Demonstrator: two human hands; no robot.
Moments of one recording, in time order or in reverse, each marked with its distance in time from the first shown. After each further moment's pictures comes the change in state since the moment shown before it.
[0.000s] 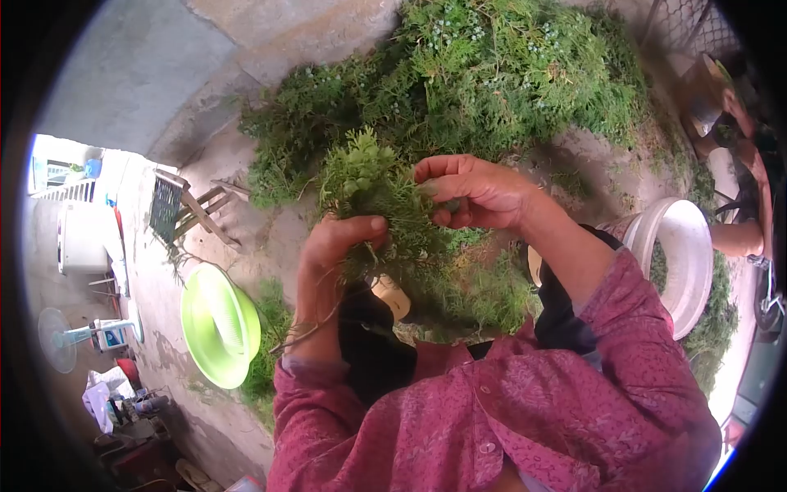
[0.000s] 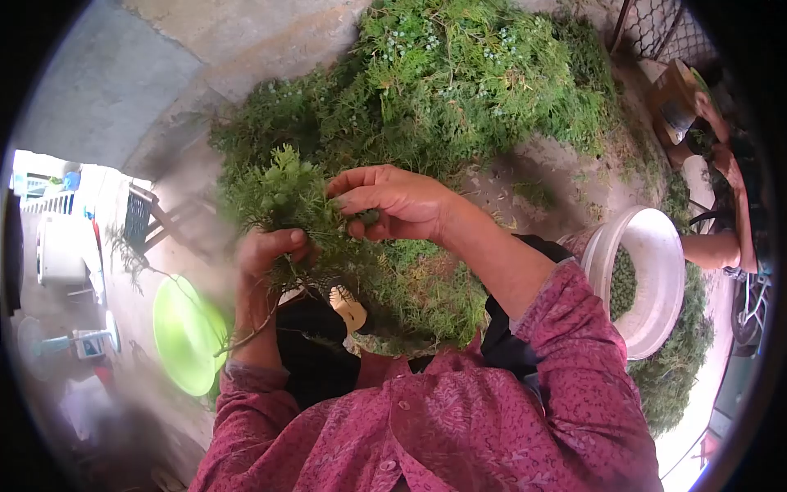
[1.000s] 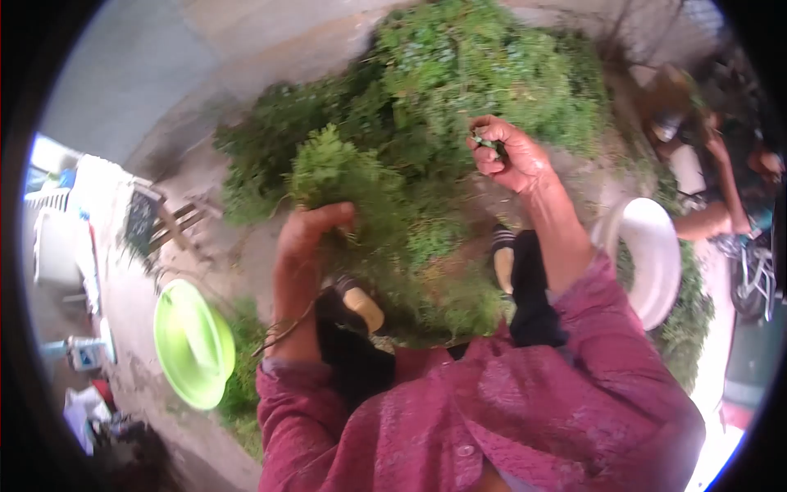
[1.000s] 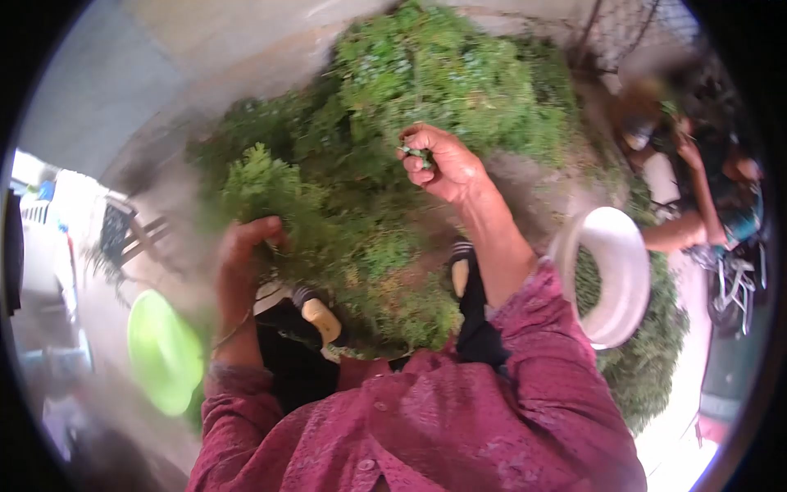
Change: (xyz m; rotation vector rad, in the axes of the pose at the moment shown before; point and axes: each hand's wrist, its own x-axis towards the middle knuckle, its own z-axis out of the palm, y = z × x) left_hand -0.008 0.015 0.000 0.080 0.073 0.152; right_hand -0.043 -0.039 -0.054 0.016 0.398 -0.373
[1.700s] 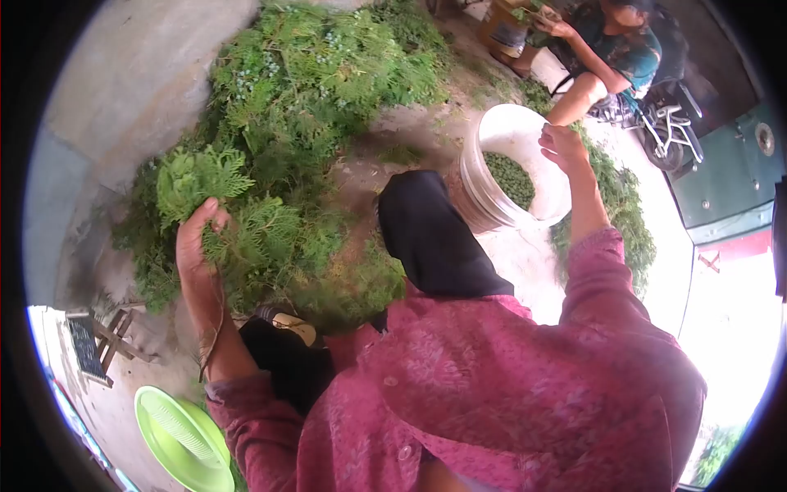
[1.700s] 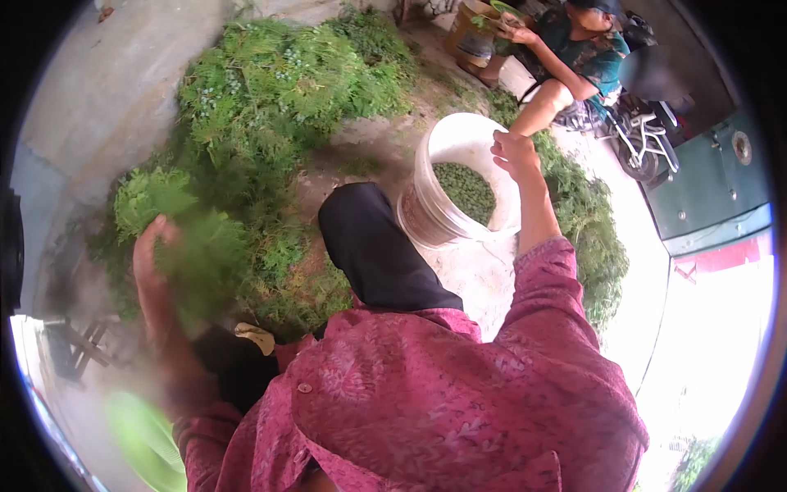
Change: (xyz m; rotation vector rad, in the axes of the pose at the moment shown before) left_hand 0.039 -0.031 0.009 -0.064 -0.151 -0.005; right_hand -0.306 -0.050 -0.213 -0.536 1.338 -0.256
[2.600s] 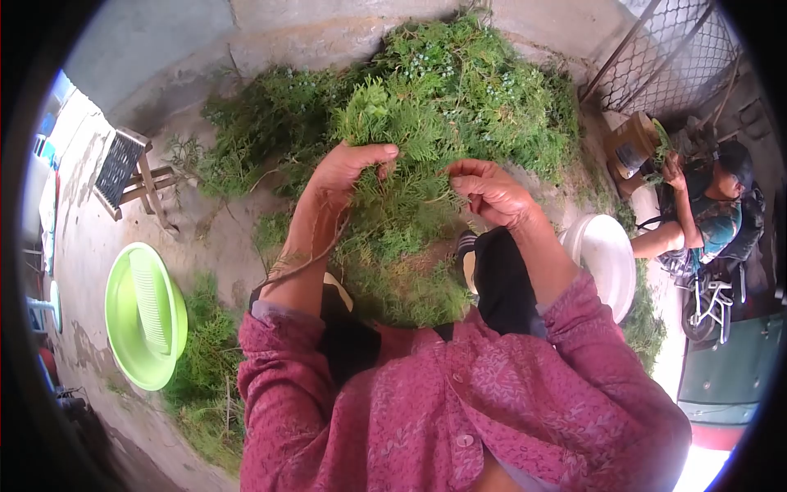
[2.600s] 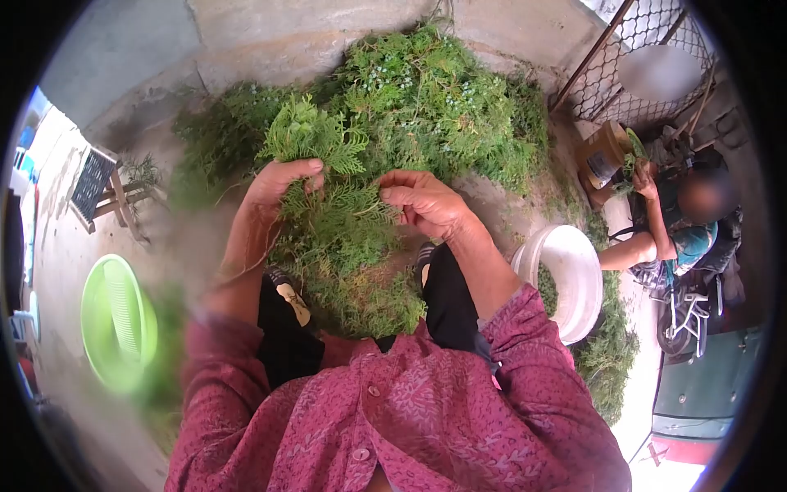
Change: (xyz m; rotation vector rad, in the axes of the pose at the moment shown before) left_hand -0.016 0.022 -0.013 -0.045 -0.178 0.079; right_hand -0.221 -0.090 0.293 0.078 -1.429 0.074
